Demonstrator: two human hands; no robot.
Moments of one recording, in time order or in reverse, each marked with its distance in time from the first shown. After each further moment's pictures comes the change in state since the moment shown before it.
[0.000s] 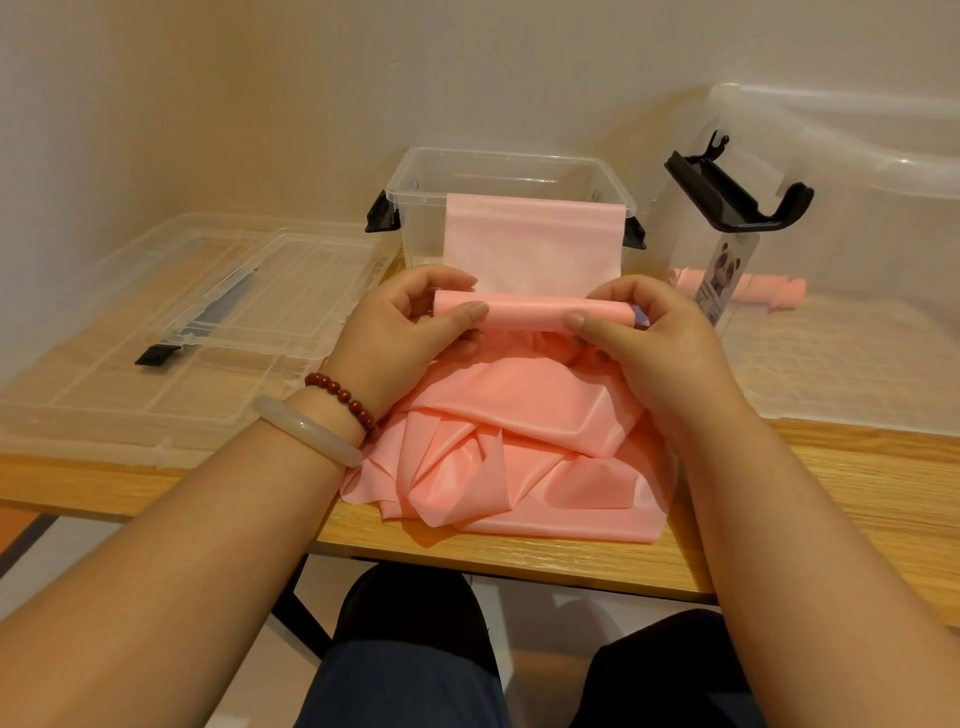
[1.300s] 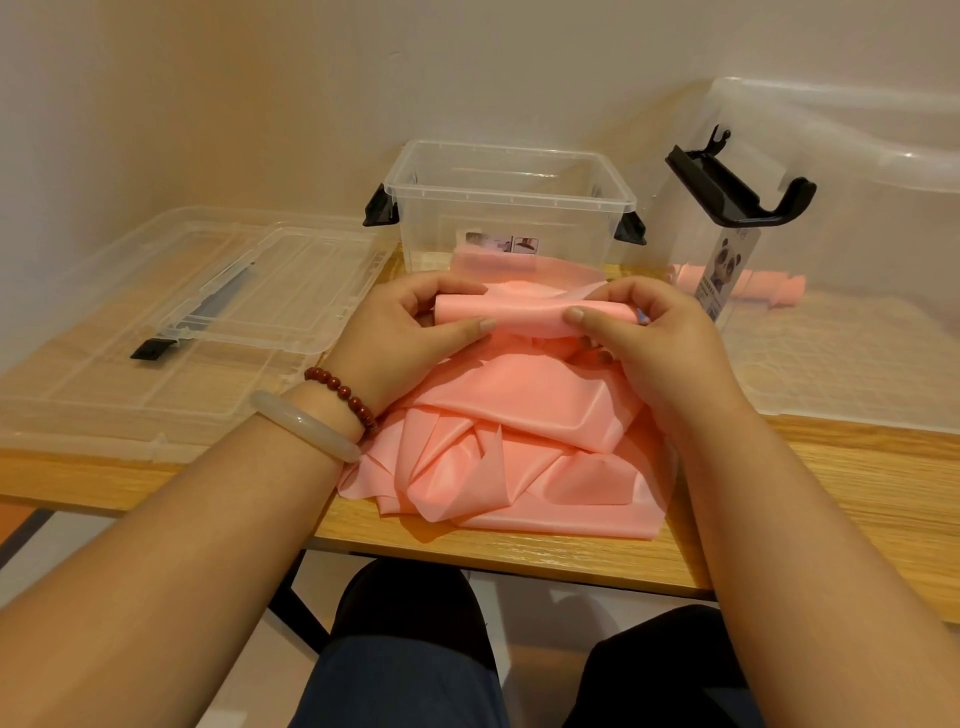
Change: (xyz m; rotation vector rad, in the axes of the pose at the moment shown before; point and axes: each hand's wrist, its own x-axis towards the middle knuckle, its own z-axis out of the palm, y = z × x) left_hand 0.001 -0.002 -0.002 0.179 -0.028 0.065; right_hand -0.001 -0.001 0.002 0.086 -0.013 0.004
